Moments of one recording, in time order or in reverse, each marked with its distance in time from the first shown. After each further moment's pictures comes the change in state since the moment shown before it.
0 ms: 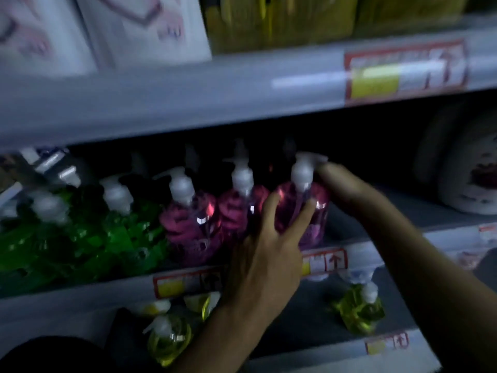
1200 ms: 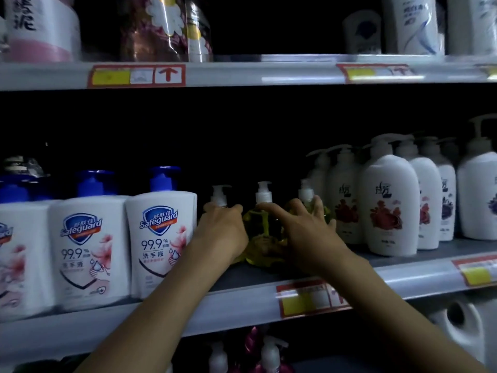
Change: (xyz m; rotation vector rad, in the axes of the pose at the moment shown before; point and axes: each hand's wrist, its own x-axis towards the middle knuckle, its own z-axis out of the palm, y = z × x) left_hand 0.194 0.042 -0.199 0.226 0.067 -0.271; right_hand -0.030 -0.194 -0.061 -1.118 0.340 -0.554
